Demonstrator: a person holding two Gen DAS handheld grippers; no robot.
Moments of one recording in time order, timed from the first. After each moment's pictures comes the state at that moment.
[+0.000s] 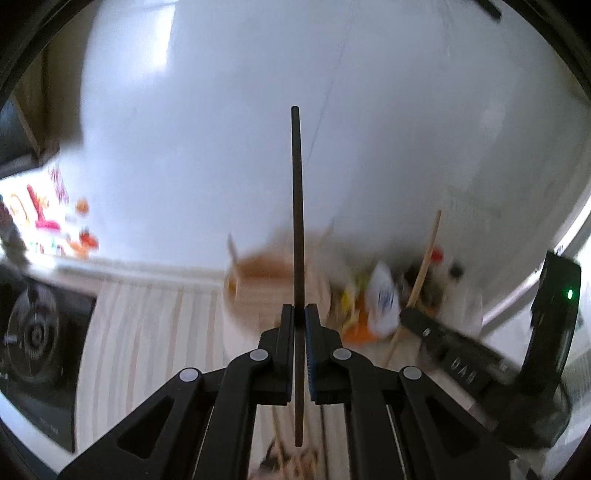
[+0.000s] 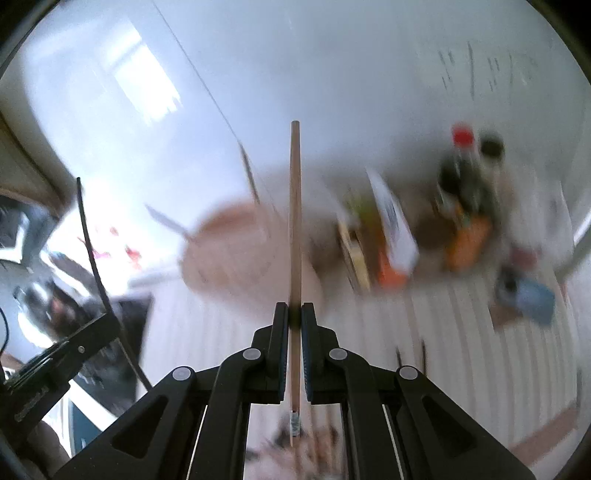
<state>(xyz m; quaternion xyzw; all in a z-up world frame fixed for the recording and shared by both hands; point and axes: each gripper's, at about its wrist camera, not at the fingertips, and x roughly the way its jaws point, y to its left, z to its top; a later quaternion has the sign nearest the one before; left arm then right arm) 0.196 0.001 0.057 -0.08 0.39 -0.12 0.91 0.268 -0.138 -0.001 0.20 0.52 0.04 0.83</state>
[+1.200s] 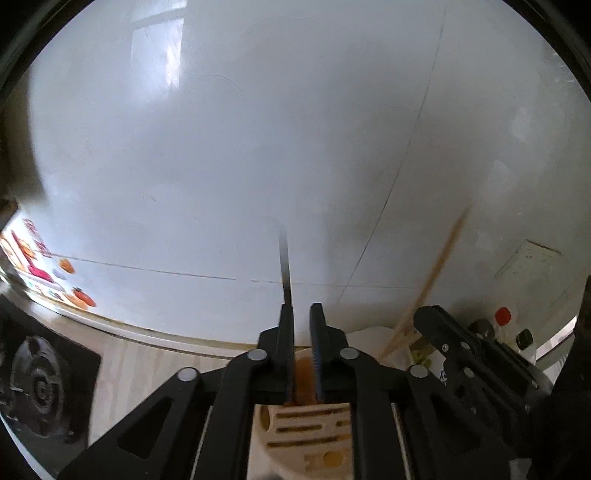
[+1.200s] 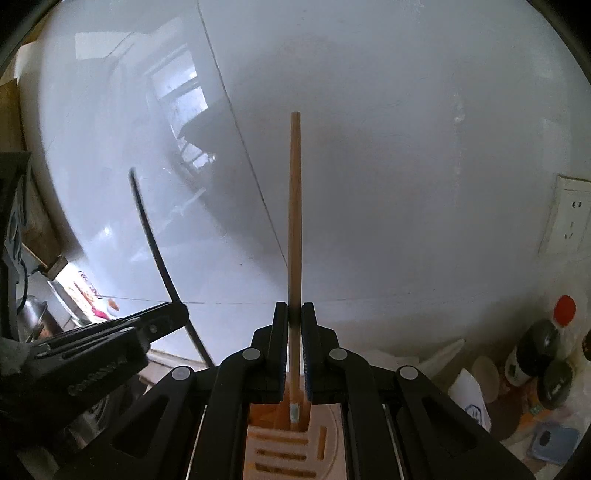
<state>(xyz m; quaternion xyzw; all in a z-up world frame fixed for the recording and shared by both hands) 0.316 0.035 0.020 -0.05 0.38 -0.06 0.92 0.413 -0.061 -0.026 0.14 0.40 0.10 0.90</state>
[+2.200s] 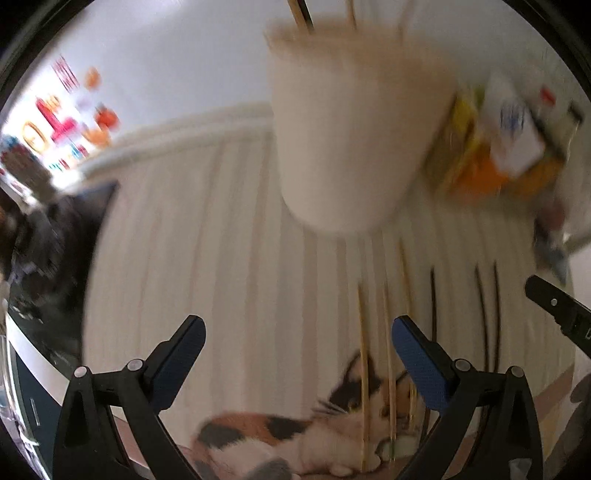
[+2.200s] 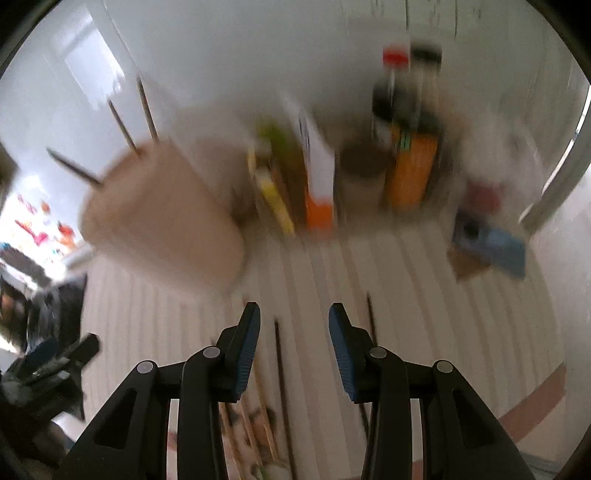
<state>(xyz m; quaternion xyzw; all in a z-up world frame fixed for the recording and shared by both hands) 0.162 -0.005 -0.164 0.02 0.59 -0.01 0.81 0.202 -0.160 -0.120 0.16 0.61 -0.05 0.77</state>
